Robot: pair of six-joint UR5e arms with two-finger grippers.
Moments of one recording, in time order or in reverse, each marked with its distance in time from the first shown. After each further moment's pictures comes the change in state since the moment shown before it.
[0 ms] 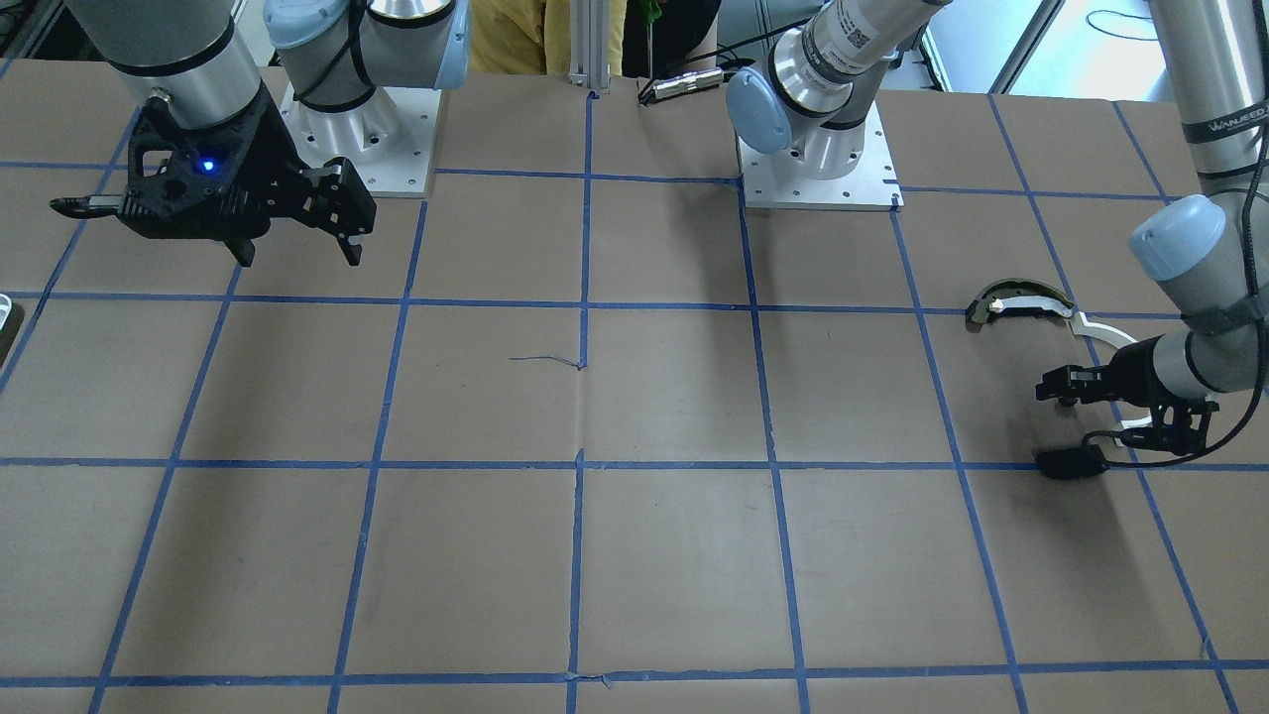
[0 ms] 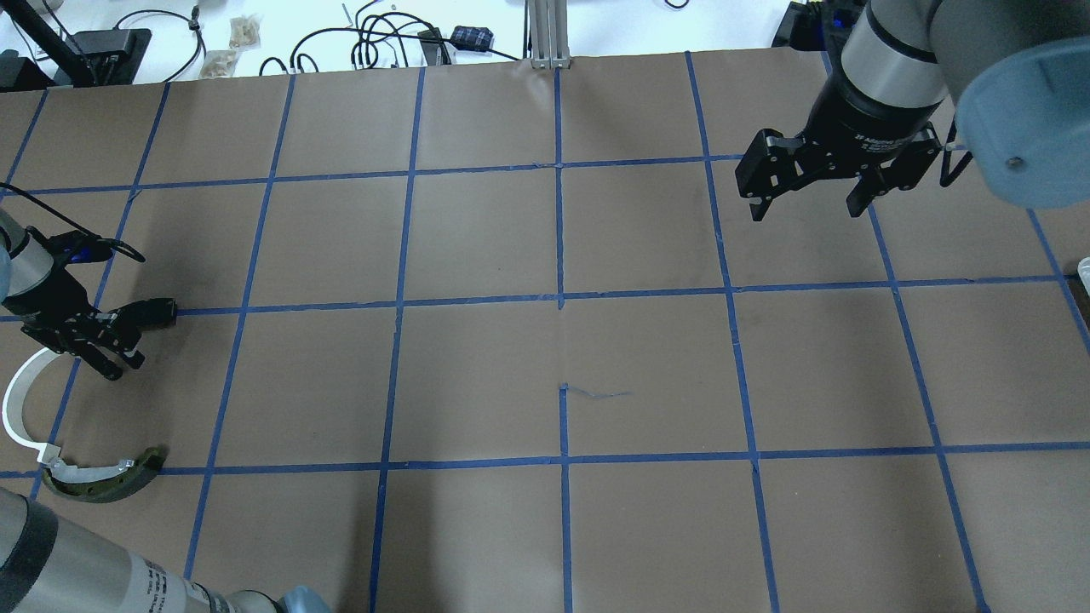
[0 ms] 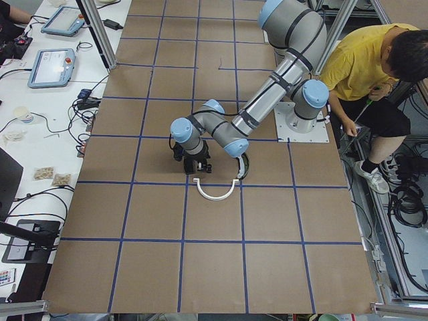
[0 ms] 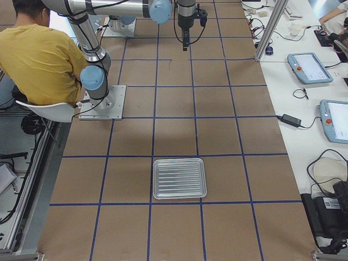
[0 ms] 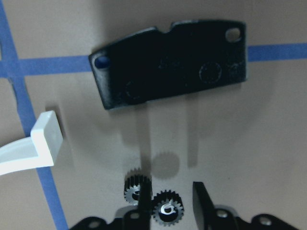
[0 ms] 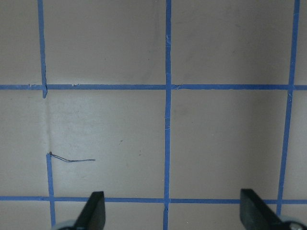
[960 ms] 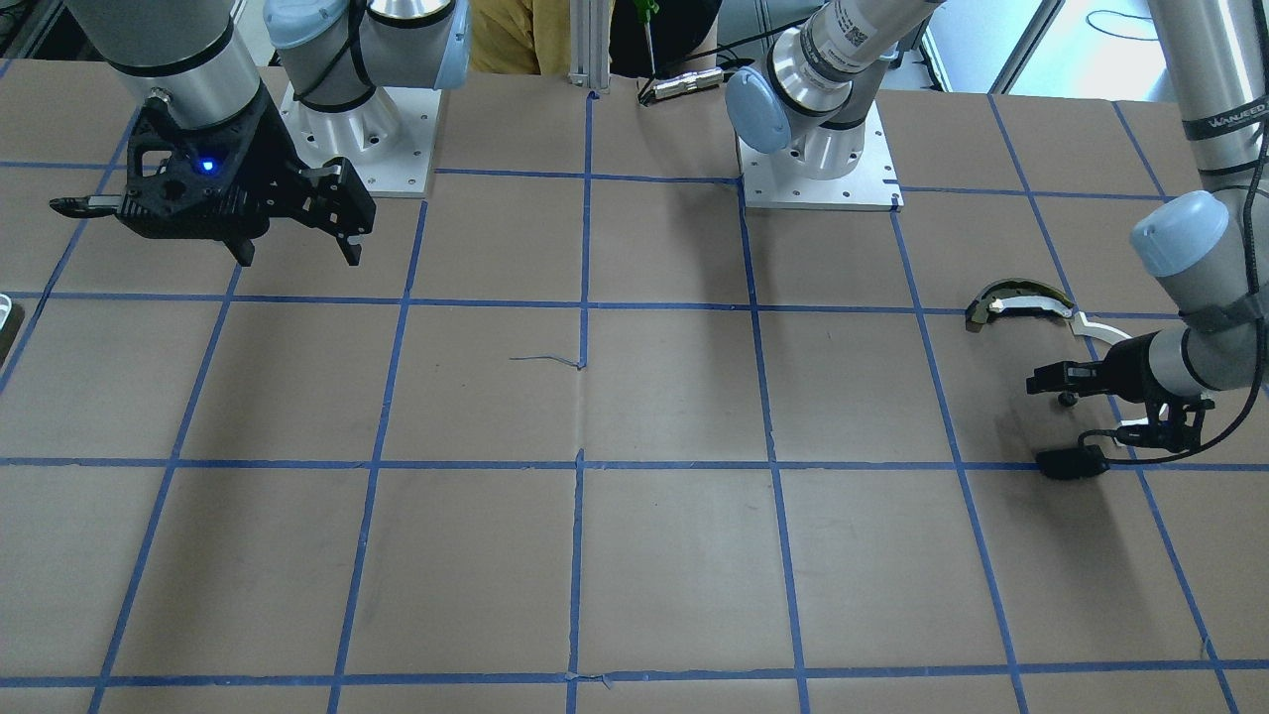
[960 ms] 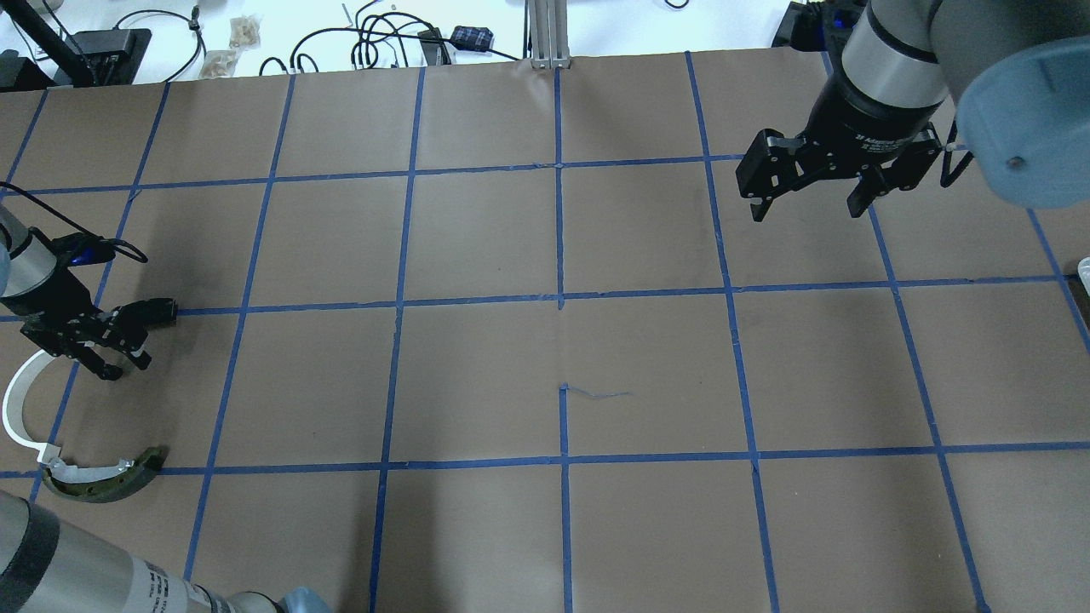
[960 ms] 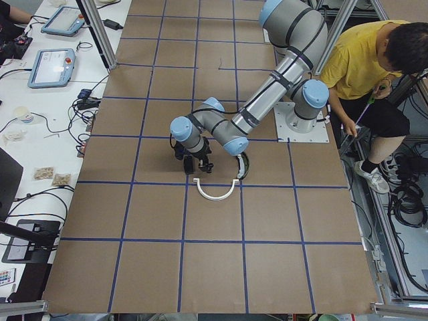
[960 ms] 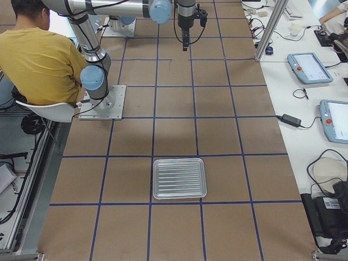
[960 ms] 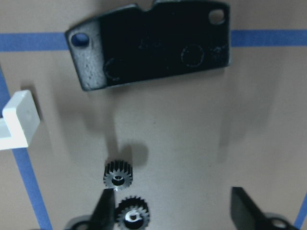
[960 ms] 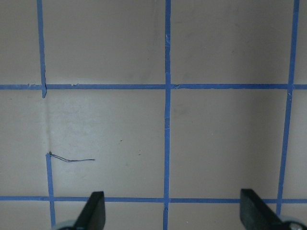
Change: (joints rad) left arm -0.007 0.009 0.001 -0.045 -0.002 -0.048; right arm -0.001 0.000 0.000 0.002 -0.001 0.002
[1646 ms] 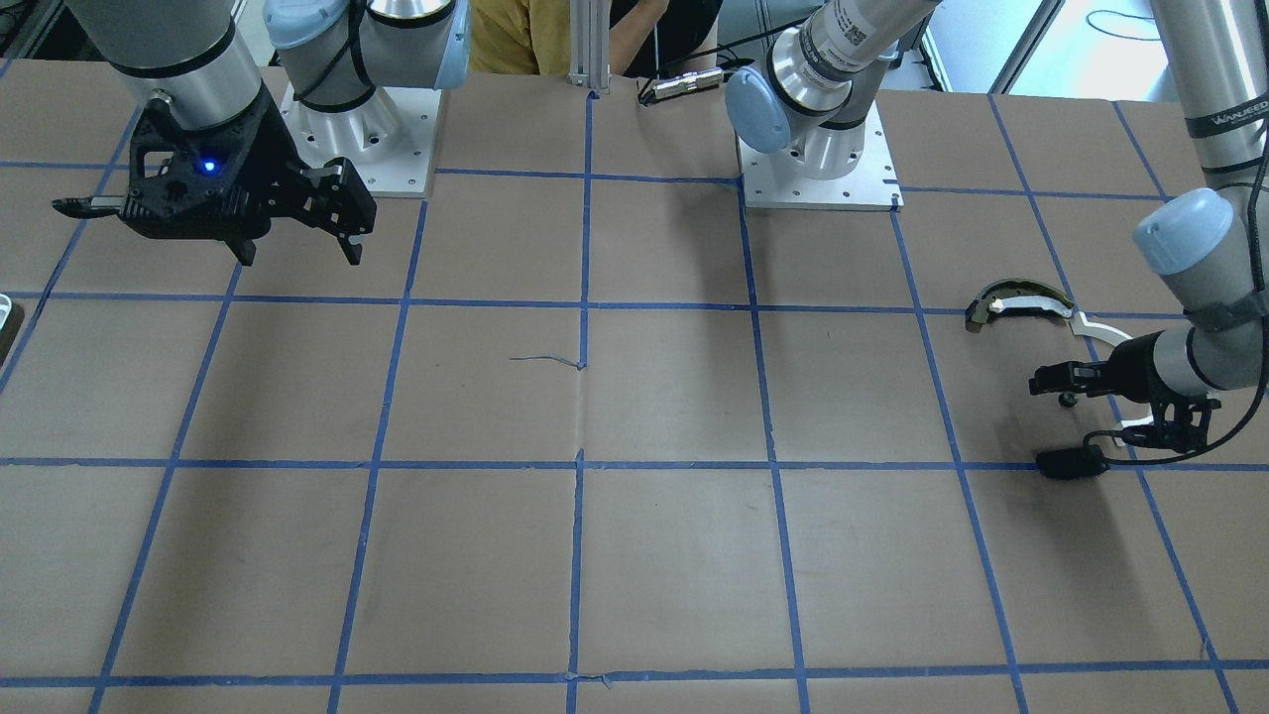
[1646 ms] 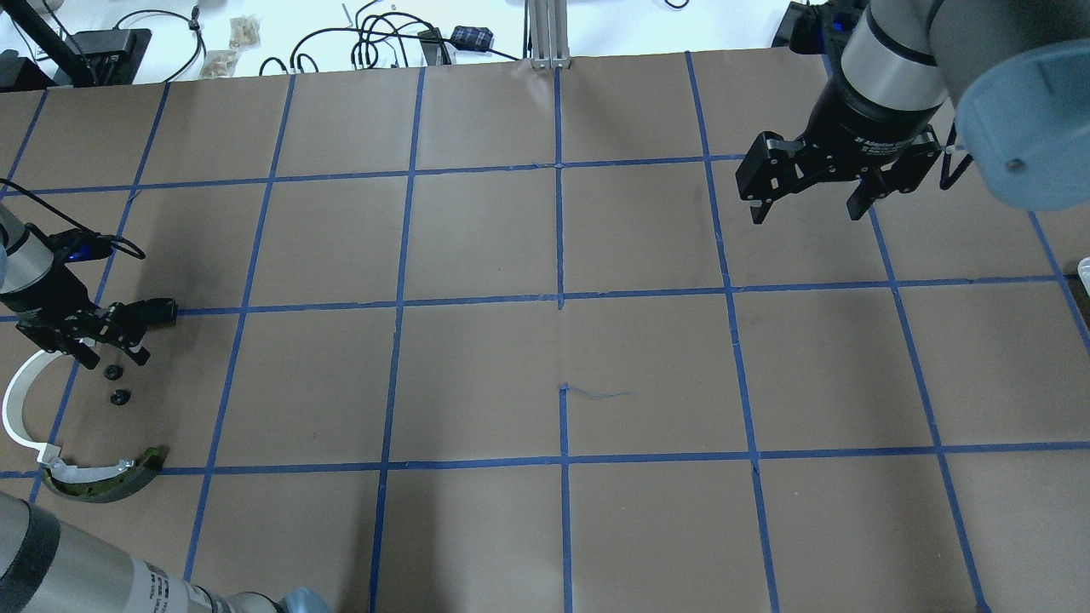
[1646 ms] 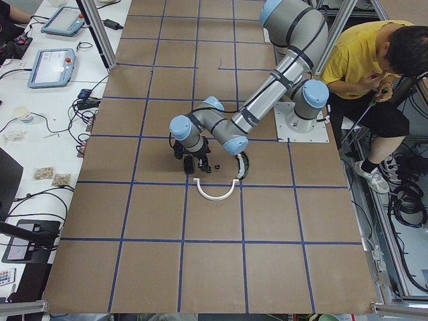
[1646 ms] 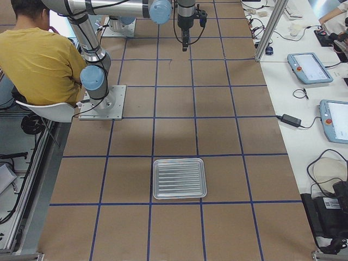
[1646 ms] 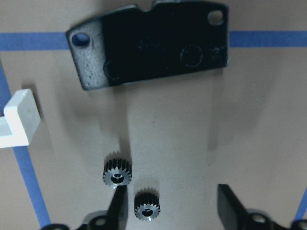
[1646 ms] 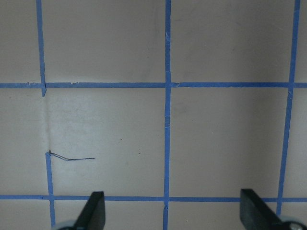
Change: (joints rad) left arm -0.009 0.011 0.015 -0.008 0.001 -0.006; right arm 0.000 -0.001 0.004 0.002 0.000 0.000
